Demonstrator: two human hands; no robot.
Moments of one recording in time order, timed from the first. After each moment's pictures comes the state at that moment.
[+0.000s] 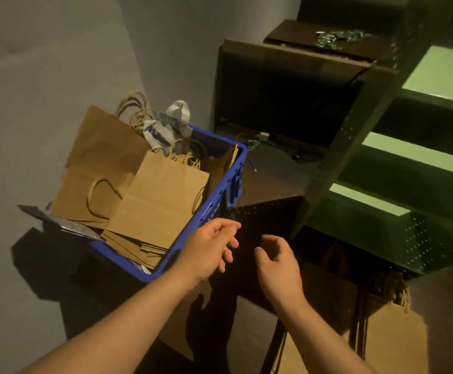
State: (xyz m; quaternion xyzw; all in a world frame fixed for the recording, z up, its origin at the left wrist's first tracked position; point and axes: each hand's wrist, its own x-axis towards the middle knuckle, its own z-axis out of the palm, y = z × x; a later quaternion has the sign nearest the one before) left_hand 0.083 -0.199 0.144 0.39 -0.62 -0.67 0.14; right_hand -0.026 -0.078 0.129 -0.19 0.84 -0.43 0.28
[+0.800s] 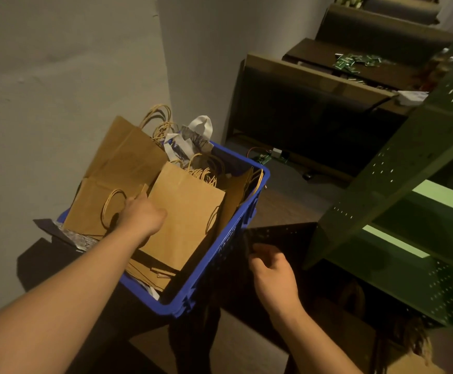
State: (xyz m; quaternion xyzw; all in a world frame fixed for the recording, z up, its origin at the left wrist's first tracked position) left_hand 0.141 -0.391 0.145 0.67 -0.69 -0.27 -0.01; right_hand -0.014 -0.147 0.159 -0.15 0.77 -0.48 0.40
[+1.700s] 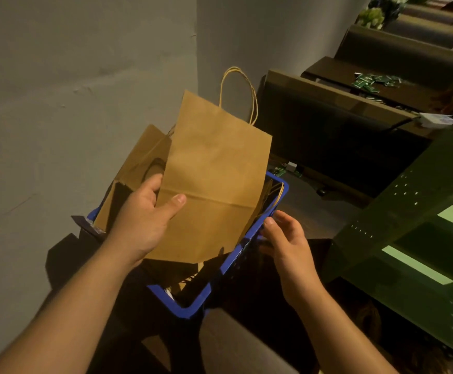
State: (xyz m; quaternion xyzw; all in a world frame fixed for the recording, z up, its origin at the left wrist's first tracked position) left_hand 0.189 -0.323 0.244 0.43 -0.63 -0.55 0.34; right_hand -0.016 -0.191 0.208 -0.22 0.68 -0.58 0.39
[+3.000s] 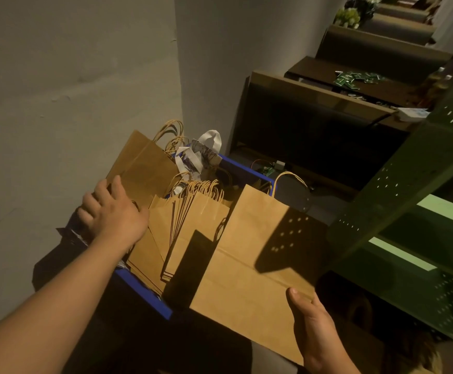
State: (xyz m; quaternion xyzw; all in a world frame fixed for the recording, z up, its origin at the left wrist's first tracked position) left_hand 0.189 -0.402 0.166 0.69 -0.71 -0.05 0.09; right_hand -0.016 -0.098 0.158 0.07 0.57 -0.68 0.46
